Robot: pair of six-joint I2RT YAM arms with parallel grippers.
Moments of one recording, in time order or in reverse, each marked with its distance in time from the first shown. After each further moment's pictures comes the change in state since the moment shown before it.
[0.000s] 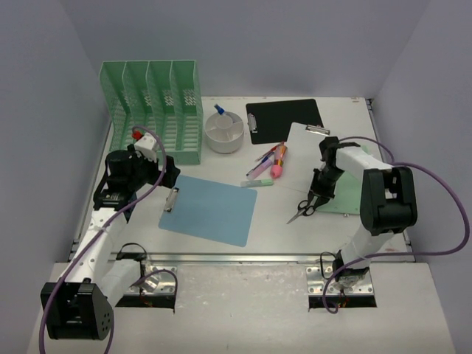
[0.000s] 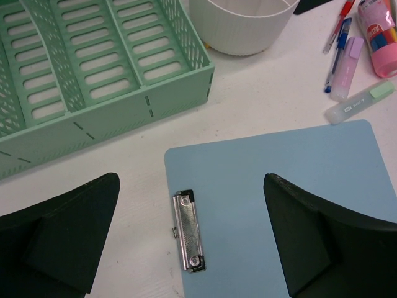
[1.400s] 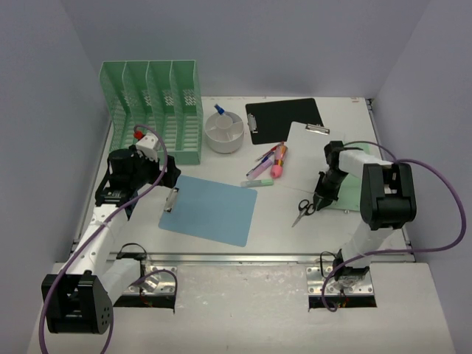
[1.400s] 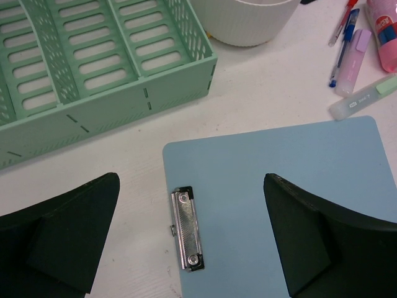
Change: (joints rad) left arm 0.000 0.047 0.000 0.010 -0.004 -0.009; right arm -0.069 0.068 -0.042 0.092 0.040 -0.003
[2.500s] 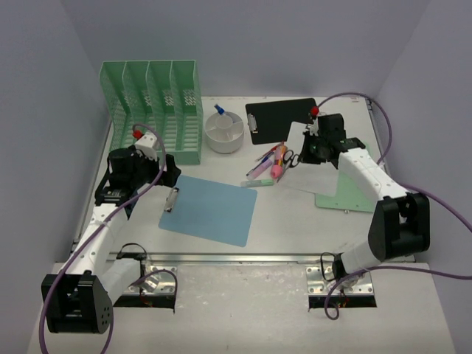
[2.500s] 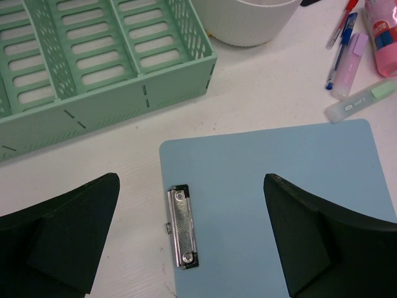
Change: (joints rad) left arm 0.000 0.002 0.009 -0.018 -0.008 -0.027; right arm 0.177 -0.277 0.080 0.315 -0.027 -0.173
